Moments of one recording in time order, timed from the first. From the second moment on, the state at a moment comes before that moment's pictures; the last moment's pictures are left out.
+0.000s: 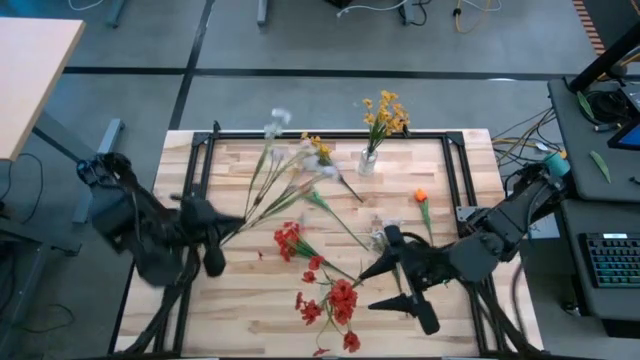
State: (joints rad) left arm -0.80 1.28 1.67 -1.31 -0.97 -0.93; right arm 0.64 1.51 1.75 -0.52 0.29 0.38
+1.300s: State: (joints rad) left arm -0.14 1.25 1.08 0.26 -0.25 0.02; right arm 0.25 1.25 1.31 -0.26 0.25 0.02
